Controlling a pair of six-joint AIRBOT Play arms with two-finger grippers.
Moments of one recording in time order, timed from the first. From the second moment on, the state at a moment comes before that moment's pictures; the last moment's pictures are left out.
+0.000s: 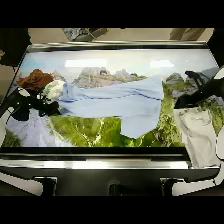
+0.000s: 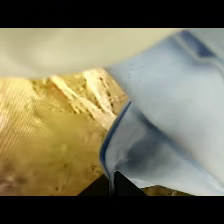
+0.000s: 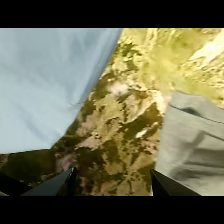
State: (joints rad) left arm 0.22 -1.74 1.36 1.15 -1.22 -1.44; right arm -0.33 -1.68 1.60 -1.23 1.57 0.97
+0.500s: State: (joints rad) left arm 0.22 -1.71 1.36 1.15 -1.22 -1.44; right arm -0.32 -1.80 1.38 -0.98 1.38 0.96
